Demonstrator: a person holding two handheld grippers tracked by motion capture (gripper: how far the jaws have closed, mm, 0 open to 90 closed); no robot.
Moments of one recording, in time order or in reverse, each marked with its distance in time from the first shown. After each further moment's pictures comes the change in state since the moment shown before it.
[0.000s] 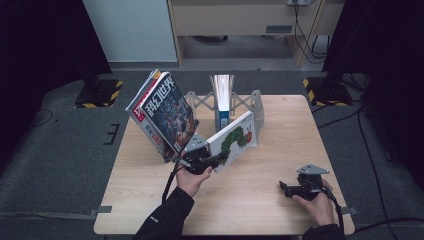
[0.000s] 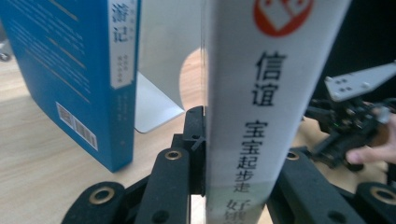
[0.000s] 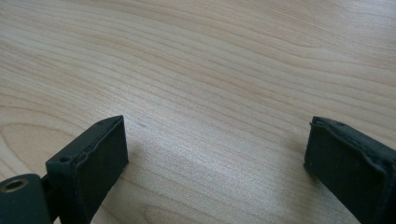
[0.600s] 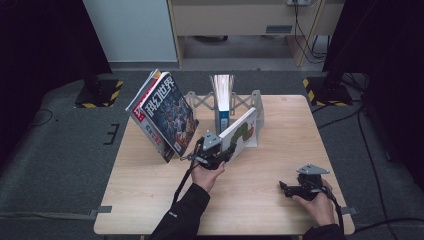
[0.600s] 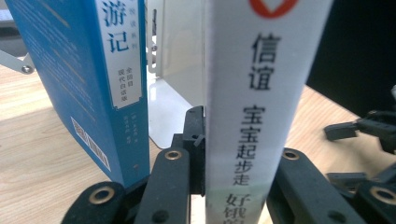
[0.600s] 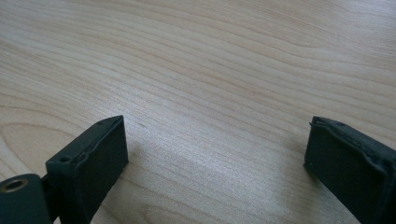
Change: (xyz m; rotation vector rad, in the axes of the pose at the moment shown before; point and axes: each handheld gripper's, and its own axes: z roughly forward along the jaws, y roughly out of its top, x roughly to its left) left arm -0.010 -0.003 0.044 -0.004 0.138 0.034; right arm 0.000 0.000 0.000 0.000 0.000 0.000
